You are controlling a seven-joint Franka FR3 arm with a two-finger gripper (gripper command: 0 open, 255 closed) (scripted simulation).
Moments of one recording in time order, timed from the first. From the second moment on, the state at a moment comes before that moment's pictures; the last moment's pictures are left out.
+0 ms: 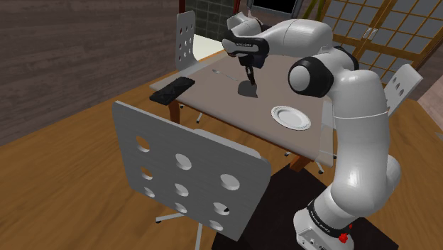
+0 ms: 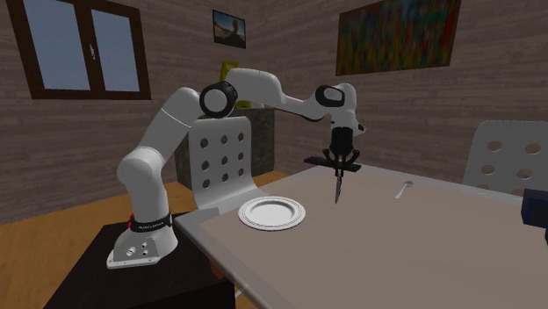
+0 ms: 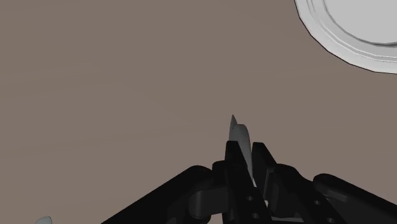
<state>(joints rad) -0.05 0.65 -0.15 -1.10 -0.36 1.51 -0.98</state>
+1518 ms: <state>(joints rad) -0.04 0.40 -0.17 -1.25 -0.40 1.42 -1.05</state>
